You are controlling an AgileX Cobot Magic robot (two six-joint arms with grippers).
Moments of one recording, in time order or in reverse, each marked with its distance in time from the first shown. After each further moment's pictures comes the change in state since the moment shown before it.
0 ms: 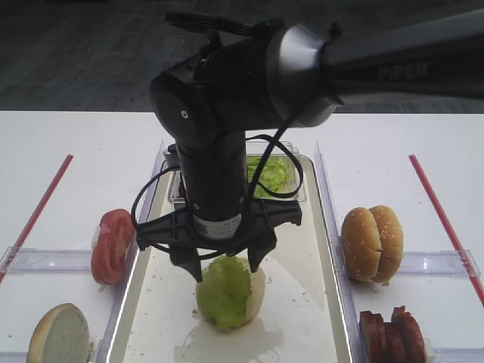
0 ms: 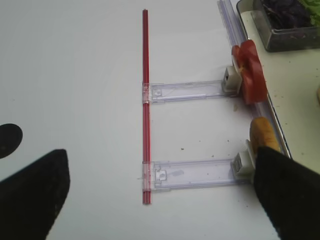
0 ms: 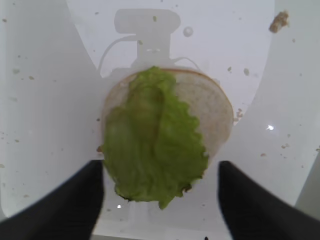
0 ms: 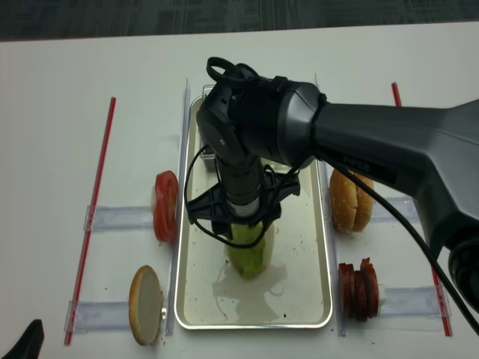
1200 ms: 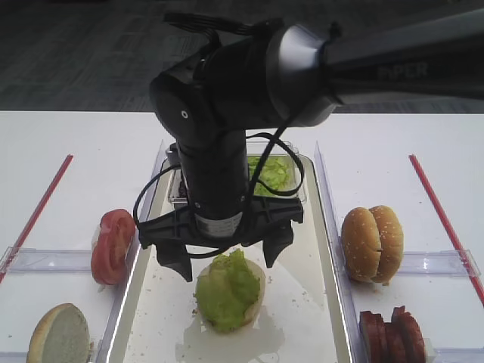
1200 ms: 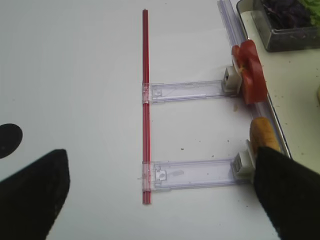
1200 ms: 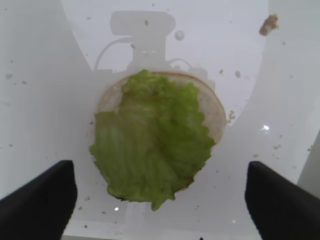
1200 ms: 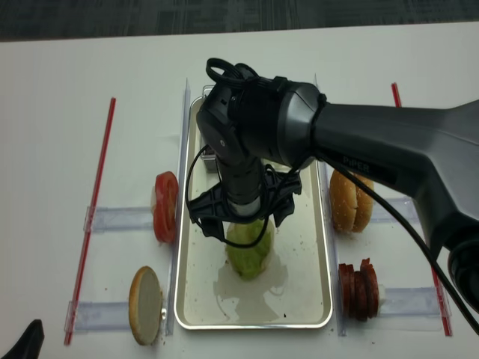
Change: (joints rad) left arm 0.000 0.000 0.000 0.000 0.000 0.000; right arm 0.000 0.000 -0.005 -0.014 0.011 0.016
